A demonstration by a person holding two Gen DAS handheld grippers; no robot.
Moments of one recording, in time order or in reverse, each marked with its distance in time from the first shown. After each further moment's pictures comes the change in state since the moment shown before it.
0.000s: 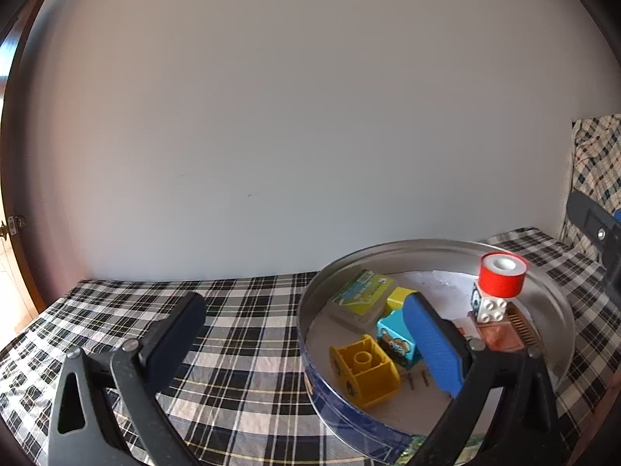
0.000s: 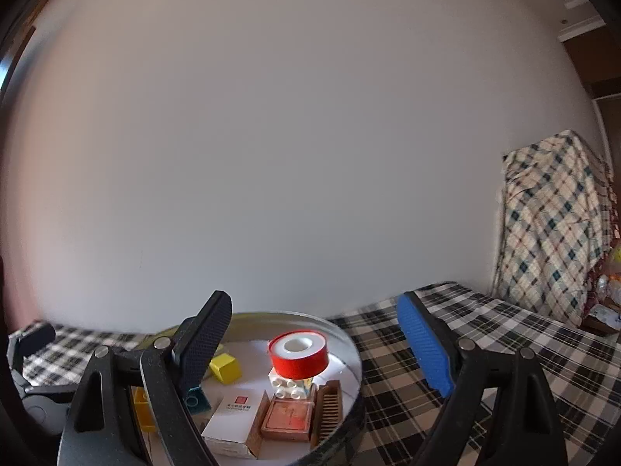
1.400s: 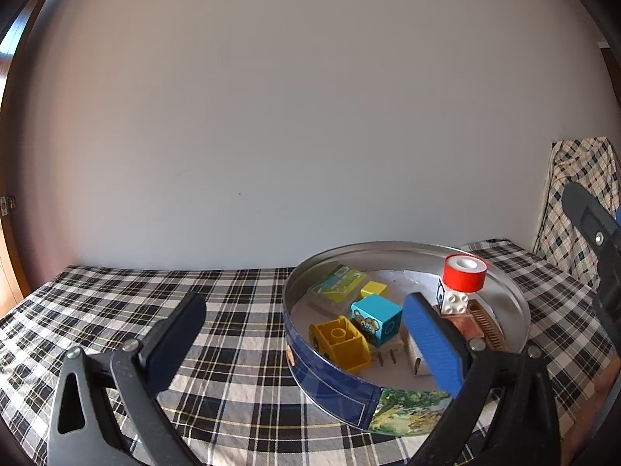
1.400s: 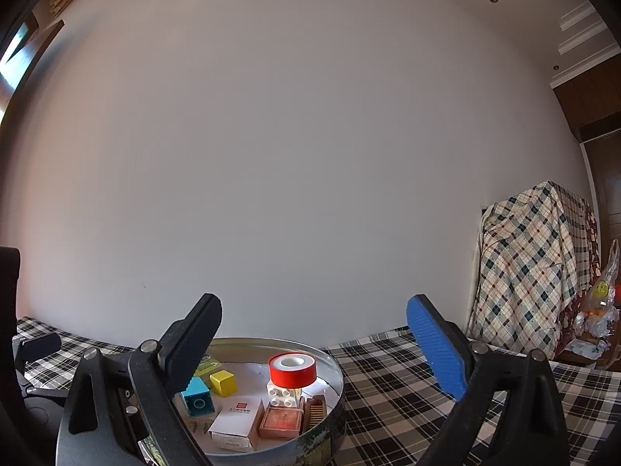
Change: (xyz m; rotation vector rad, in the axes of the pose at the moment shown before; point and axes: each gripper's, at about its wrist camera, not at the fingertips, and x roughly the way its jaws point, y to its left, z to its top) left arm -0.035 0.009 -0.009 -0.051 -0.011 -0.073; right arm -0.057 0.019 0.002 -0.086 -0.158 -0.054
